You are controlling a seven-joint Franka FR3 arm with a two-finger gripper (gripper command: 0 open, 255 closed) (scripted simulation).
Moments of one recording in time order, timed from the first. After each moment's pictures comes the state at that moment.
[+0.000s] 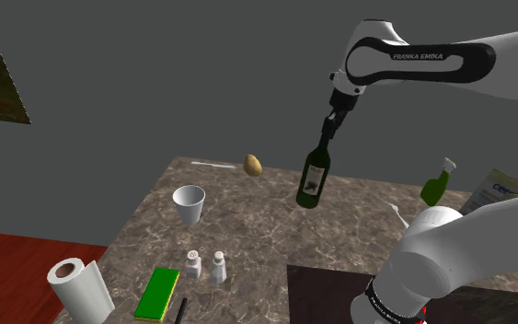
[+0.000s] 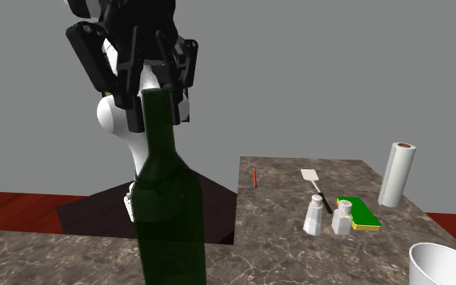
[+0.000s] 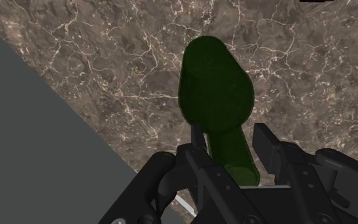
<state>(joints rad) -0.05 -0.61 -0.29 -2.33 -0.16 1.85 -0.40</state>
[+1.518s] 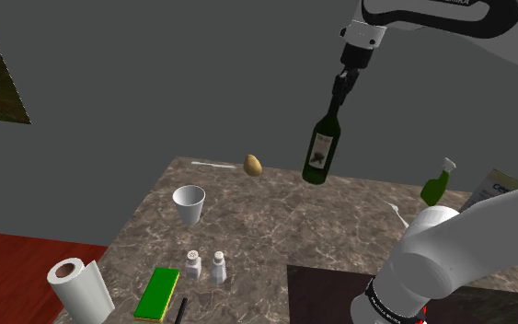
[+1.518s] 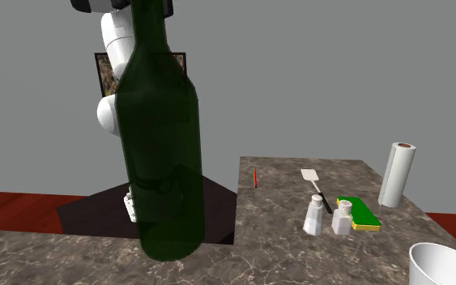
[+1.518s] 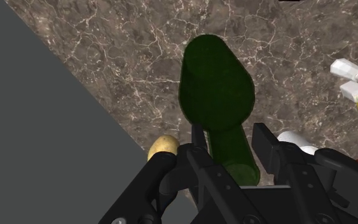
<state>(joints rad) -0.03 -0.53 -0.27 -1.96 -0.13 1.56 -0.41</state>
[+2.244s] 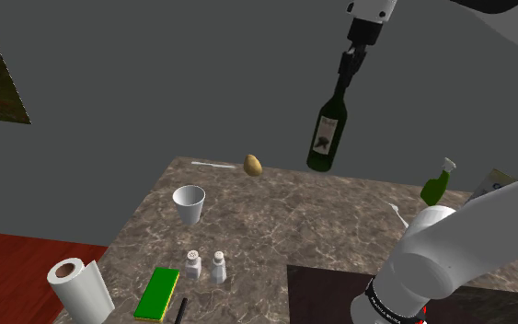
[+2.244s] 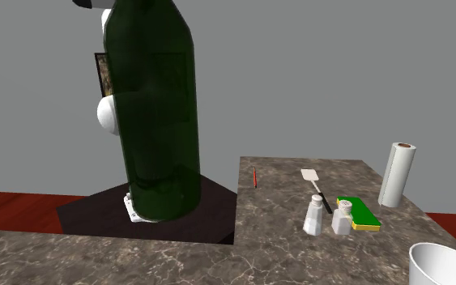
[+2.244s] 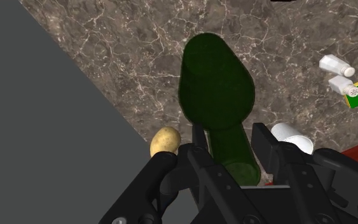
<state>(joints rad) -0.02 -0.47 -0.26 -1.75 -0.11 1.41 -0.42</state>
